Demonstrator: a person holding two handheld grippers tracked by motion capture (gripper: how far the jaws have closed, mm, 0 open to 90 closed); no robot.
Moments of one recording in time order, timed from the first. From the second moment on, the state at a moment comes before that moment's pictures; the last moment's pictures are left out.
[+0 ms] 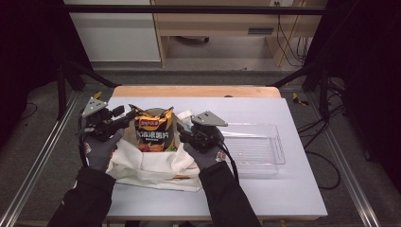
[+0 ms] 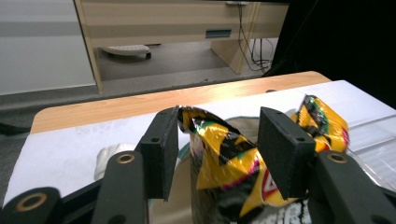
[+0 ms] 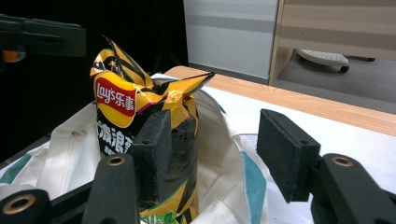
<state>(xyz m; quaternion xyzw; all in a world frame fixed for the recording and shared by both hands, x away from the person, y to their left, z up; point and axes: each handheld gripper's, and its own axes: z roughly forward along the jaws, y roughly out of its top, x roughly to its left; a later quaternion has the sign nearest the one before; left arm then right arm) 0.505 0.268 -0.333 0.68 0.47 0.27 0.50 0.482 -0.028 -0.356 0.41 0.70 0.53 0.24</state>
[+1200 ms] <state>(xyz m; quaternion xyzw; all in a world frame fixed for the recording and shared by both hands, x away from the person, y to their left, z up) 0.490 0.265 -0.361 0.70 0.45 0.24 0.50 0.495 0.012 -0.353 0.39 0.71 0.53 0.22</state>
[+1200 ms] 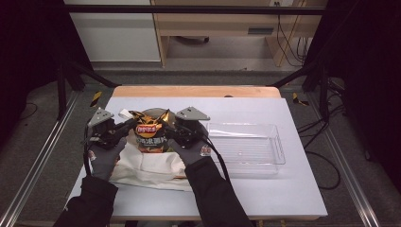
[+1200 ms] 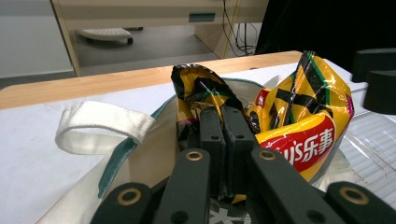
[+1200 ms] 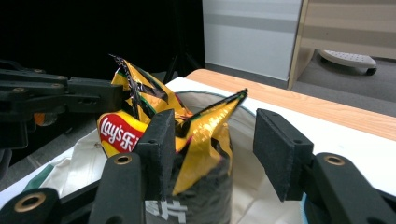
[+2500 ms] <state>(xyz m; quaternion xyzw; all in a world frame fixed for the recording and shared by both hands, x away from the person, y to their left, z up) 0.459 0.262 -0.343 0.68 0.44 0.27 0.52 0.486 0.023 -0.347 0.38 0.72 0.54 0.20</state>
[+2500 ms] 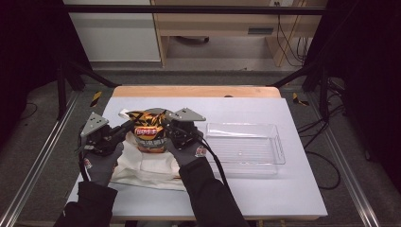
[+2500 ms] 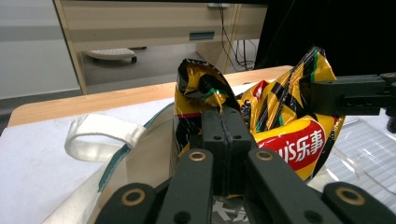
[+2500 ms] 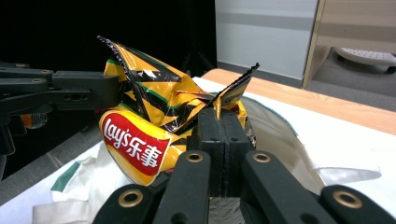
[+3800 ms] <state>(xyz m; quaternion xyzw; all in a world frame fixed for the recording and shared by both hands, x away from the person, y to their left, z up) 0.440 0.260 -0.296 0.65 0.42 0.27 0.57 0.470 0.013 -0.286 0.34 0.72 0.56 0.23</state>
